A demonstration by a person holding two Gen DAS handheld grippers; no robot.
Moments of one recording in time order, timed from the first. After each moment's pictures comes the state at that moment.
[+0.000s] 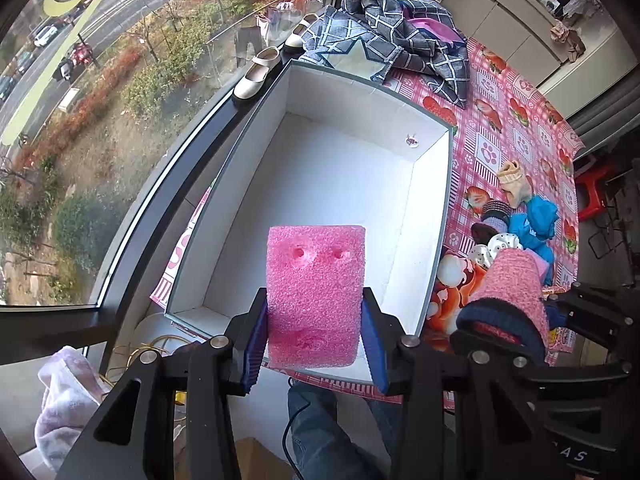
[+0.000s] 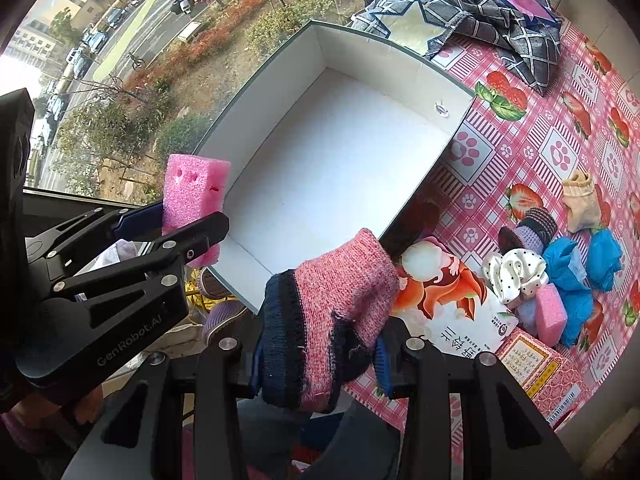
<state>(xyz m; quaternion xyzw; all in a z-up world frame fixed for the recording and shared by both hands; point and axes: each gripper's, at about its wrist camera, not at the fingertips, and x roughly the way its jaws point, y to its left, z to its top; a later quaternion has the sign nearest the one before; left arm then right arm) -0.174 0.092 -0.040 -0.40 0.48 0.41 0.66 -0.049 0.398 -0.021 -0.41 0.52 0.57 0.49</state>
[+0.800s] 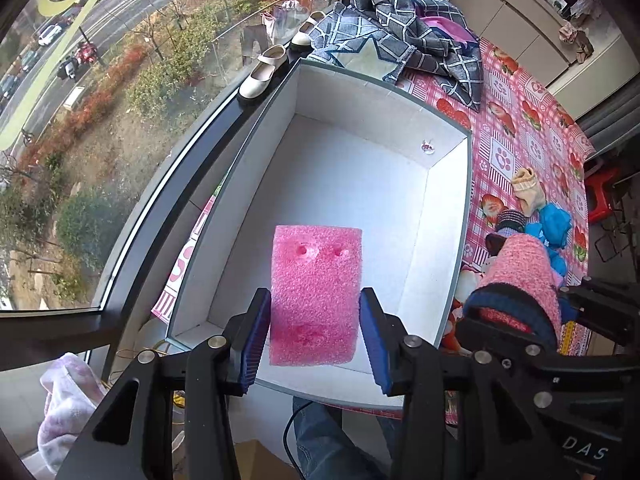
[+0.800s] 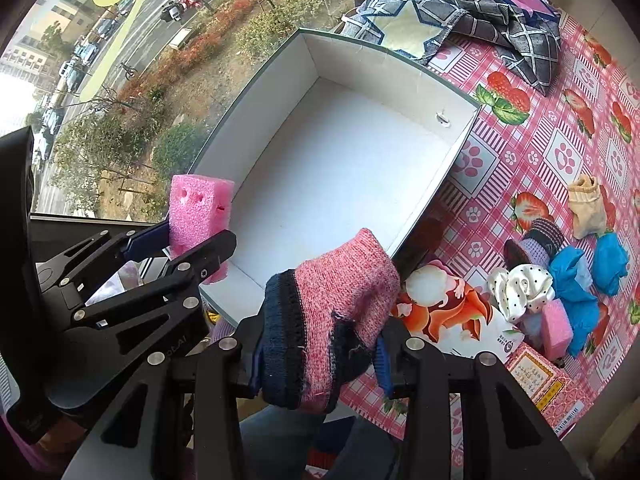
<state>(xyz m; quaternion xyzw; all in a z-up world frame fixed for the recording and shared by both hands) -0.172 0.110 -0.053 -0.40 0.49 0.42 0.66 -0.046 0.423 -0.026 -0.38 0.53 0.57 0.51</state>
